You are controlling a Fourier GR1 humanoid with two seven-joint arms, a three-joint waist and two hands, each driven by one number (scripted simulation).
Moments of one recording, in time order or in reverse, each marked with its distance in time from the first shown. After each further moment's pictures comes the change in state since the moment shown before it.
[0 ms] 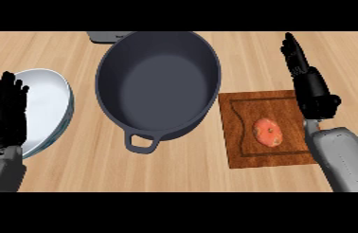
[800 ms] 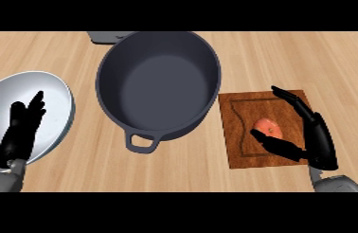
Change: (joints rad) left arm 0.068 0.104 -0.199 -0.040 -0.189 -0.031 0.343; right arm 0.320 -0.008 0.063 -0.160 0.237 -0.172 -0.198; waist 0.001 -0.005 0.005
